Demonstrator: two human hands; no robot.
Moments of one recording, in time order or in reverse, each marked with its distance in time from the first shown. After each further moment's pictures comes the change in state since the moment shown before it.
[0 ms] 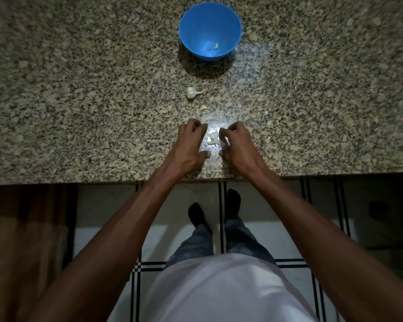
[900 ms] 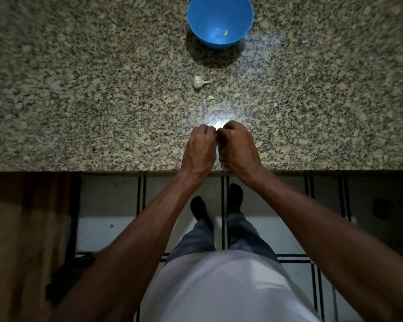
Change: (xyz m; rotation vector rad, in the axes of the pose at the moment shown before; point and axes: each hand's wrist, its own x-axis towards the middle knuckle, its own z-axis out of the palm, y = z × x) left_hand -0.019 0.025 0.028 0.064 0.262 -0.011; right_hand 0.001 -0.010 0.026 -0.154 0.137 -0.124
